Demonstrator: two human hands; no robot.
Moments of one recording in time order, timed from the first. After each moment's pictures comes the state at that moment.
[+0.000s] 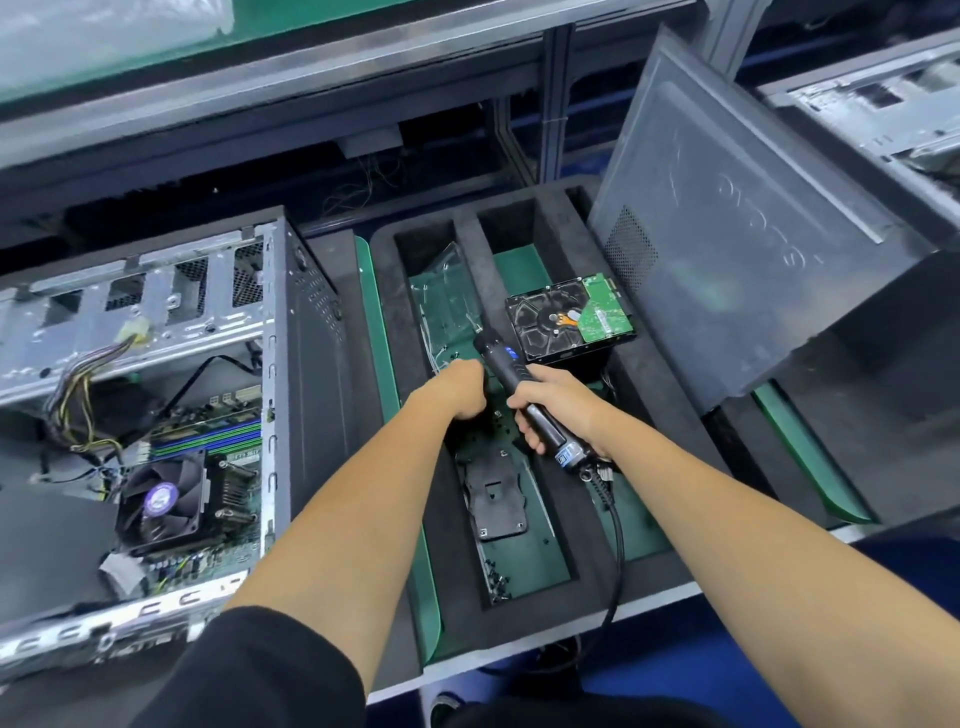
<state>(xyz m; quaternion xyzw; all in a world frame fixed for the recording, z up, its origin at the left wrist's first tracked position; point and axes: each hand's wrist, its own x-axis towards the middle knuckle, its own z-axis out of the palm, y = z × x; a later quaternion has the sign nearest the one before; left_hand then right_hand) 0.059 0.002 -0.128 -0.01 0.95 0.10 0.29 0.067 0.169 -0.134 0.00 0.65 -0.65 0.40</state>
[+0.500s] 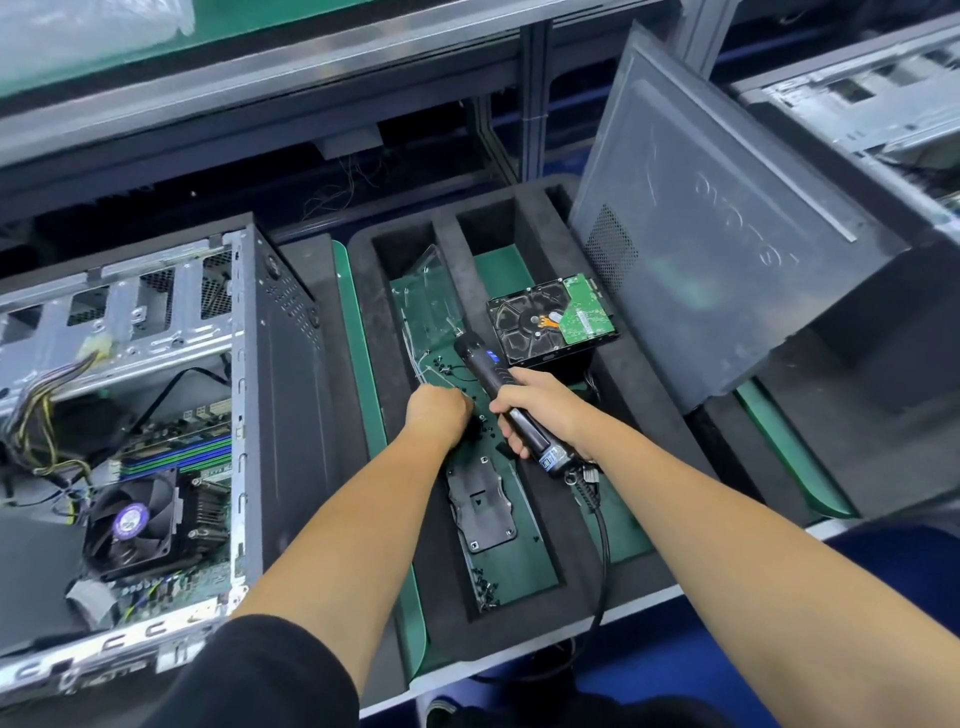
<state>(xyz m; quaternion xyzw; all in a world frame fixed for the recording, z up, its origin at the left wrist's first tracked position) 0.074 0.008 -0.158 0.12 0.94 -0.22 0.23 0.064 0.171 -0.136 -0.01 0.64 -0.65 0.41</state>
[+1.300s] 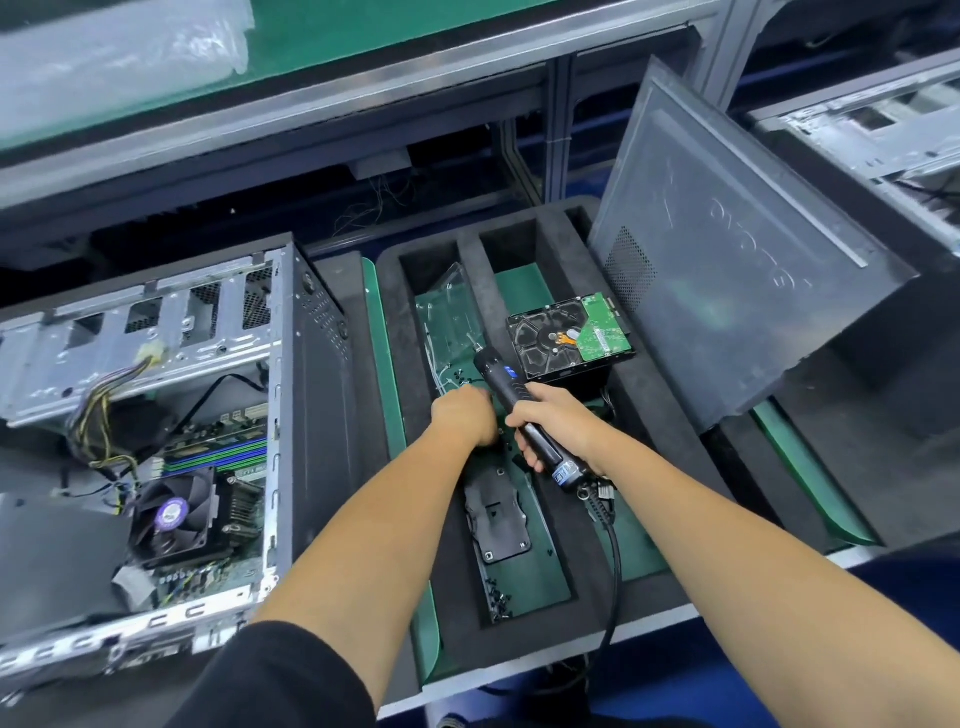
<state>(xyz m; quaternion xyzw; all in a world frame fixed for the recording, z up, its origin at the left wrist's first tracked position) 0.066 0.021 -0.131 -0.06 0.96 -0.01 0.28 0.070 0.169 -0.122 0.00 0.66 -0.63 0.40</state>
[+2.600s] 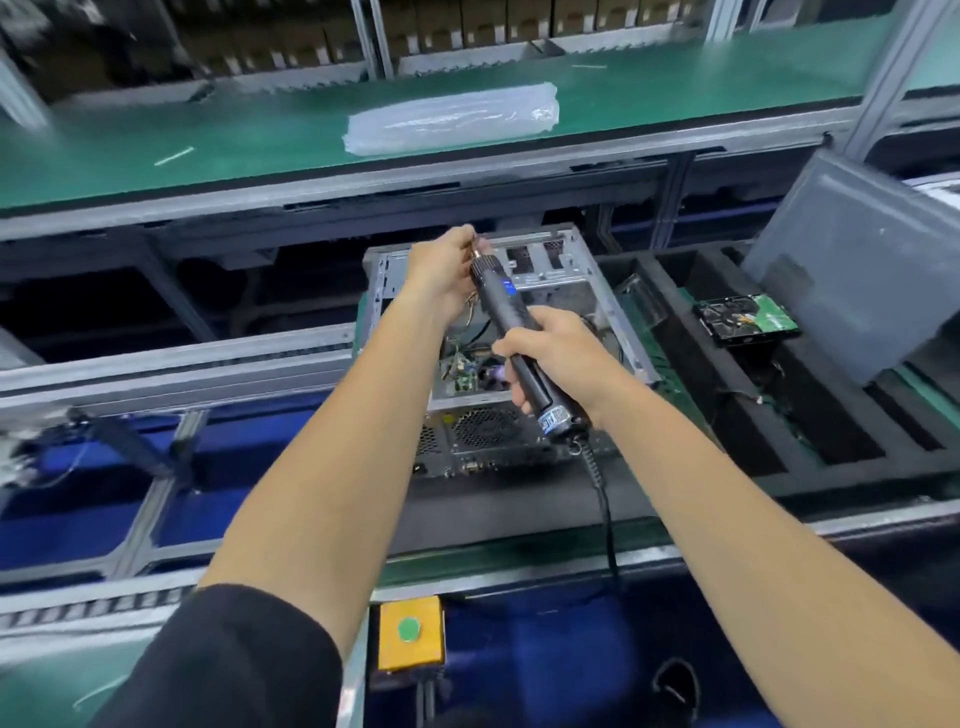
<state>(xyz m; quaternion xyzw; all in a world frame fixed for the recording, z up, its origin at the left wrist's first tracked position) 0.311 -0.254 0.105 -0.20 0.47 0.84 -0.16 0.369 -0.091 0.086 -0.17 0.69 -0.65 0.26</state>
